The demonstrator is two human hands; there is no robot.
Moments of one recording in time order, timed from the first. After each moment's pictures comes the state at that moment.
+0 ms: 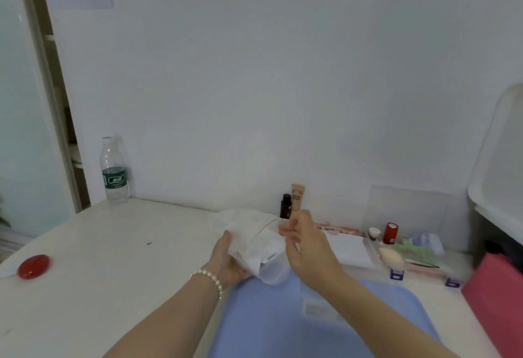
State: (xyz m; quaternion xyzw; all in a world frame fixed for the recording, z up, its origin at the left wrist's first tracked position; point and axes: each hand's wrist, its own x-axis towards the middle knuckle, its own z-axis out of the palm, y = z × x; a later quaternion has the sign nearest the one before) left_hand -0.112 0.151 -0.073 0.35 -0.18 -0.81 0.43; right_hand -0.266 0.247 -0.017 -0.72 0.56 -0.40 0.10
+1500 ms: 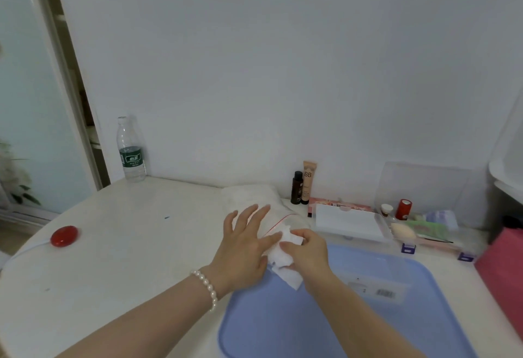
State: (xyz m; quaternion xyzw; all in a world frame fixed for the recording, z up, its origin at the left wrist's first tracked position) left_hand -0.087 0.210 -0.082 0.38 -0.88 0.19 0.23; right_hand -0.231 0.246 -0.072 -0.34 0.63 -0.56 0.42
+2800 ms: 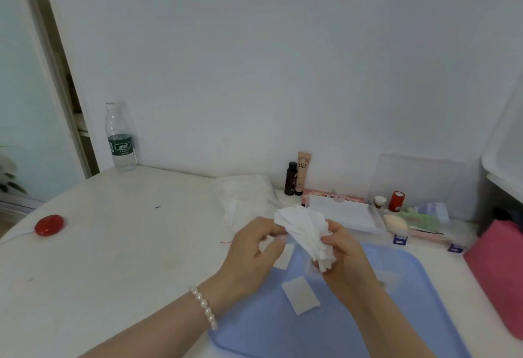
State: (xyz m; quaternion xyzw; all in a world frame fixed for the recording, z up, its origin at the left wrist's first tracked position) left_hand -0.110 0.261 -0.061 0.33 -0.76 -0.32 0.46; right_hand -0.276 0.298 -0.052 -0.29 0.40 -0.66 0.57
